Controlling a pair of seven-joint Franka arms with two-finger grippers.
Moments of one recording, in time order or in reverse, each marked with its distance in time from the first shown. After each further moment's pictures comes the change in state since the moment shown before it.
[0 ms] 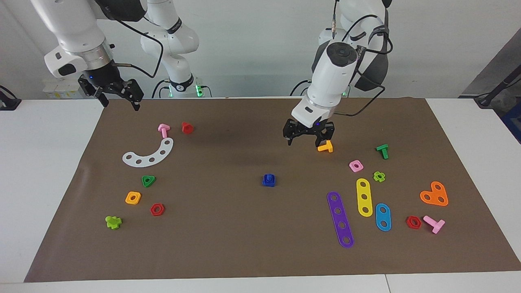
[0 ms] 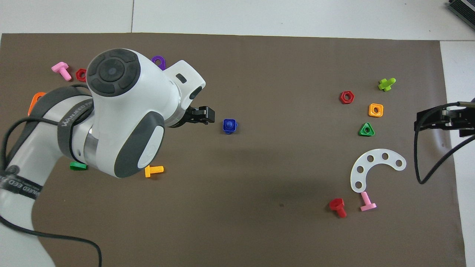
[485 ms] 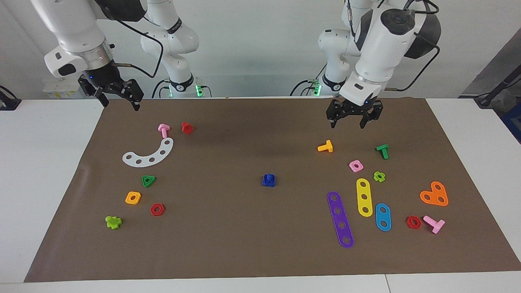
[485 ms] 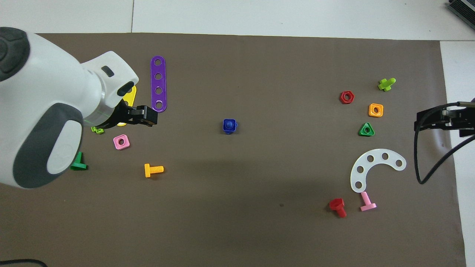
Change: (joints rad) left arm 0.156 -0.151 -0.001 -0.011 0.077 -0.200 0.137; right arm 0.000 0.000 0.000 0.000 0.000 0.000 0.000
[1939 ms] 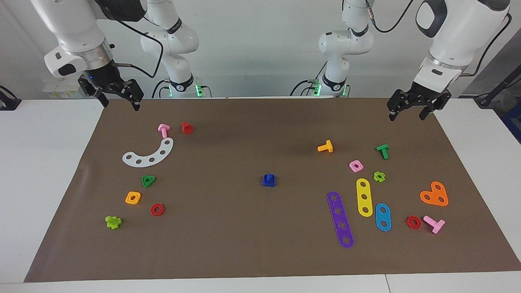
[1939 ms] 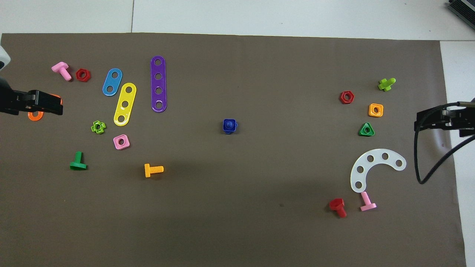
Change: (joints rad) left arm 0.283 -0.048 0.026 0.093 0.023 -0.119 0.262; right arm 0.000 0.000 0.000 0.000 0.000 0.000 0.000
